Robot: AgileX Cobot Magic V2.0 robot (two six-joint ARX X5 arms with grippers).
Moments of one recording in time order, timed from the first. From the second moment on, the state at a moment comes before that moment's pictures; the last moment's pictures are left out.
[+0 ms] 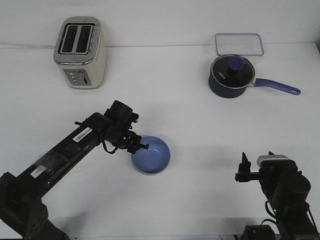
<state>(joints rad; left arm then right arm) -0.53 1.71 1.40 -0.78 0.29 -0.12 -0.01 0.44 0.67 -0.67 -0.03 0.03</state>
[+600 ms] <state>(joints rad) -0.53 1.60 1.44 -0.79 0.29 -0.12 -0.01 0.44 0.67 -0.67 -0.03 0.03</state>
